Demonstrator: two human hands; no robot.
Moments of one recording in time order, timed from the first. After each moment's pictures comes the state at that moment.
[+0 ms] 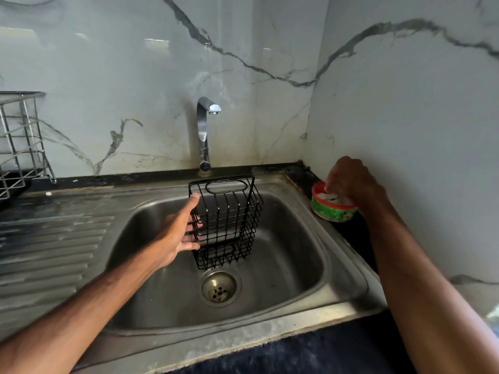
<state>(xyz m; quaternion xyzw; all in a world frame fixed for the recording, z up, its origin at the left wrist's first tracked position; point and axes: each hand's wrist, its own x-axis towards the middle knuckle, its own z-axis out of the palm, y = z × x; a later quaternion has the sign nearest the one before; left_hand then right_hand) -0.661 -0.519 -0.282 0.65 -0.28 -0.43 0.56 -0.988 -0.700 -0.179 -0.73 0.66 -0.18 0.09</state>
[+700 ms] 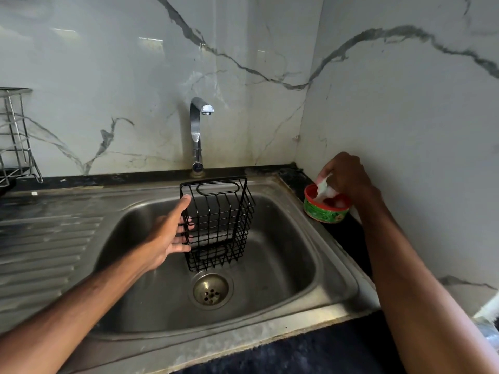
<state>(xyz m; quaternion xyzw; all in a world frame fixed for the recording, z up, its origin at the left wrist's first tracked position) -0.659 -0.521 -0.284 0.65 -0.28 -0.44 0.56 -0.995 -0.684 -0.163 -0.75 0.60 -0.23 0.11</state>
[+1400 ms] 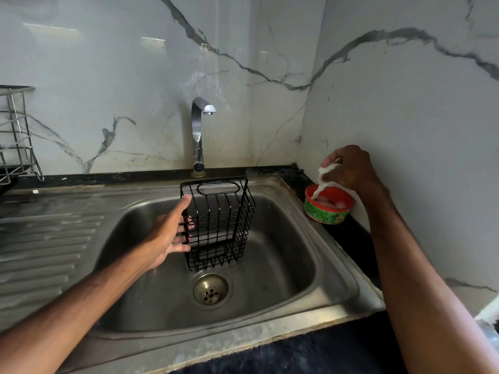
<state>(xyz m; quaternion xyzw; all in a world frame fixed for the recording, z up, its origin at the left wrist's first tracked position) -0.661 -0.518 -0.280 0.65 -0.28 -0.43 0.56 -1.005 -0.702 -0.162 -0.75 0.55 -0.35 0.11</state>
